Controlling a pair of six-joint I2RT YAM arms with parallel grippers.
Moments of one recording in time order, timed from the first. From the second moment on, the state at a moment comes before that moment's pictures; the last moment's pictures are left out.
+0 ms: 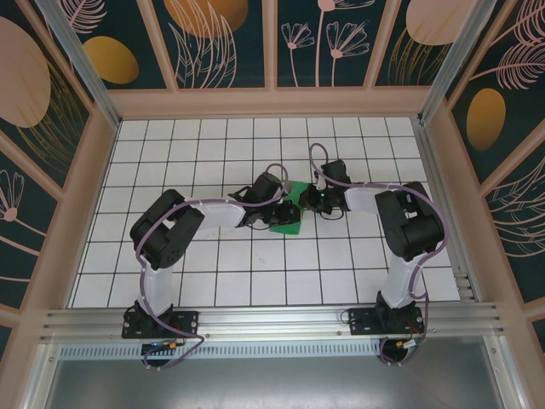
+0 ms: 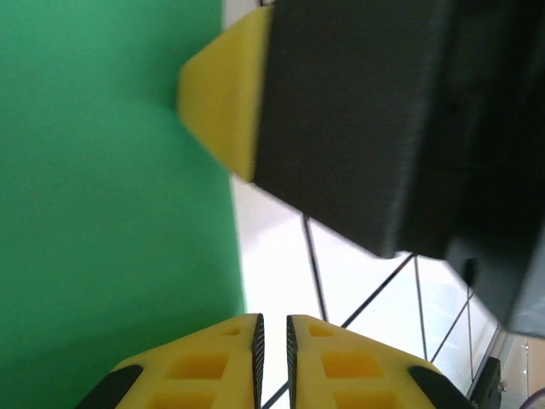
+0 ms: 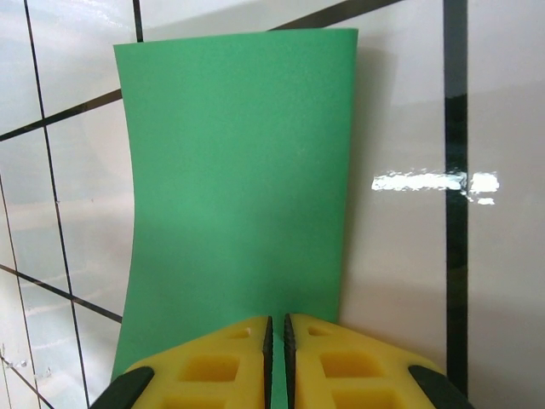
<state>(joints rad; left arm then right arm) -0.75 1.98 1.12 0.07 0.45 -0.81 0.39 1.86 0.95 -0.05 -0.43 0.64</state>
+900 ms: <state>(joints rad) -0.77 2.04 1.16 -0.03 0.40 -0.80 0.39 1.79 0.91 -0.04 -0.45 0.65</state>
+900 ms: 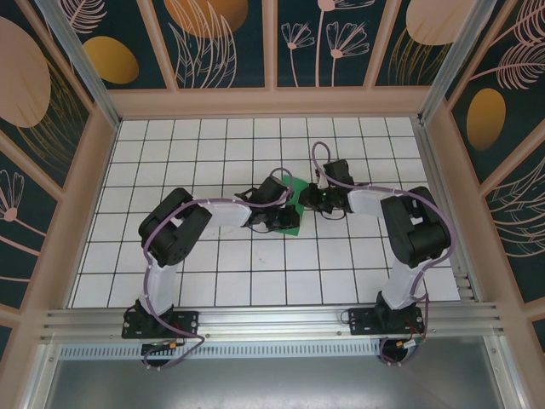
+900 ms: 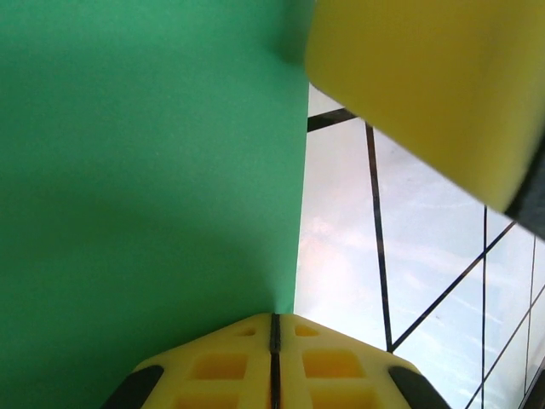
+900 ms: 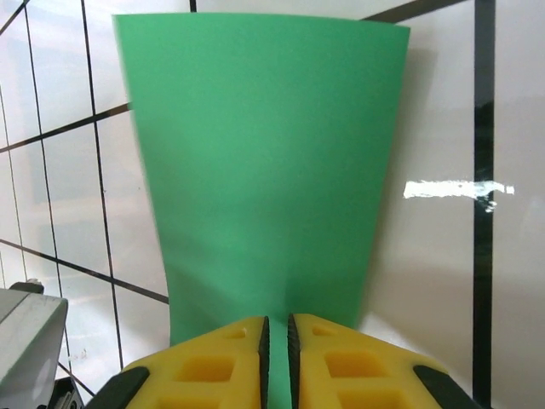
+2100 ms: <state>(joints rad) -0.77 2.04 1.16 -0.02 0.38 -0.78 0.37 1.82 0.88 -0.04 -0.47 0.65</state>
